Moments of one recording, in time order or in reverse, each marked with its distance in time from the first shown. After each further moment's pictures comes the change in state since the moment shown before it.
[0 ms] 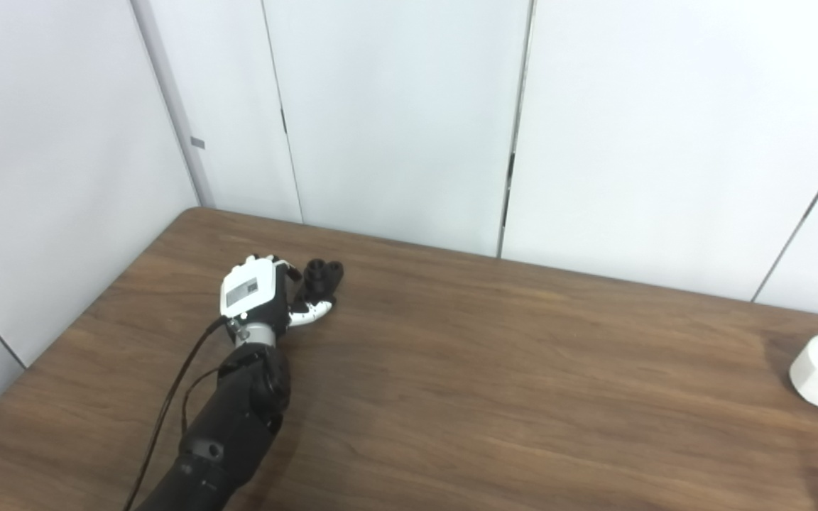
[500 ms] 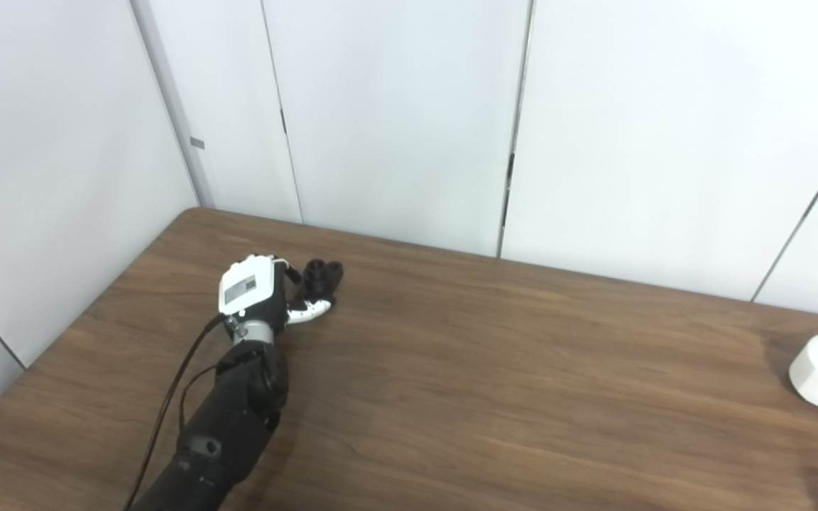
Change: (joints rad) left arm -0.006 0.010 -0.001 0.007 -0.005 -0.002 0.001; right arm 0.000 0.000 0.001 -0.001 0.001 0.002 0.000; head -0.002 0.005
